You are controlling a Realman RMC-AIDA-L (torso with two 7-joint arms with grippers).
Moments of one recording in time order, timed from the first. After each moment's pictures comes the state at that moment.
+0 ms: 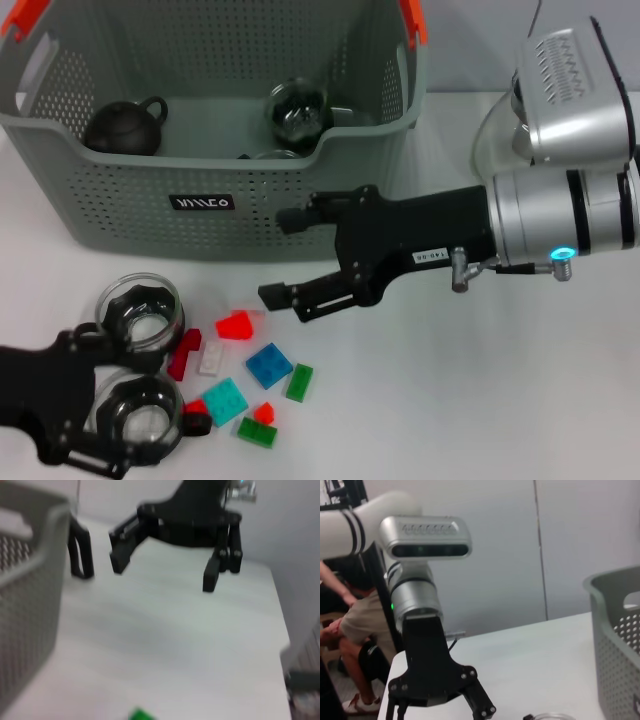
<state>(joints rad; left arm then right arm) -0.36 -2.11 0.56 1.11 2.34 2.03 -1.36 0.59 2.10 -1.42 -0.99 -1.68 -1.37 1.69</state>
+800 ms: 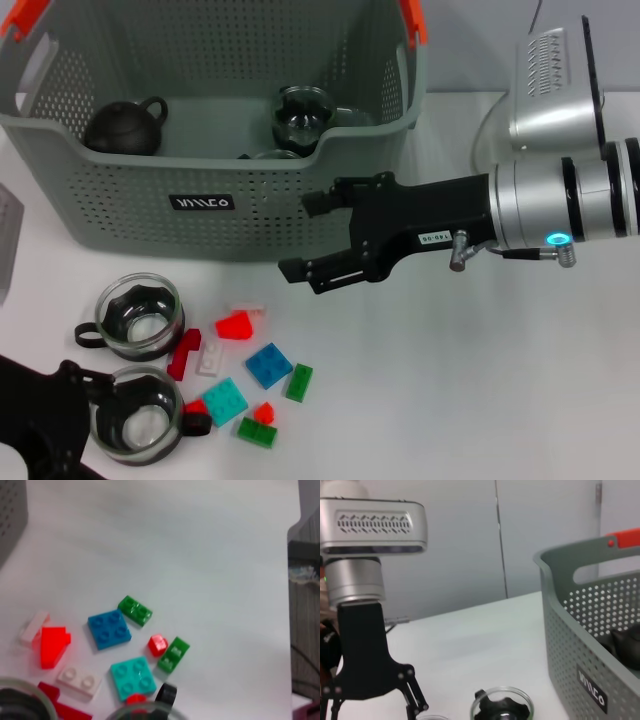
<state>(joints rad) -0.34 -2.17 0.90 1.46 2.56 2.02 -1.65 0.61 2.09 -1.40 -0.95 -1.74 -1.27 1.70</state>
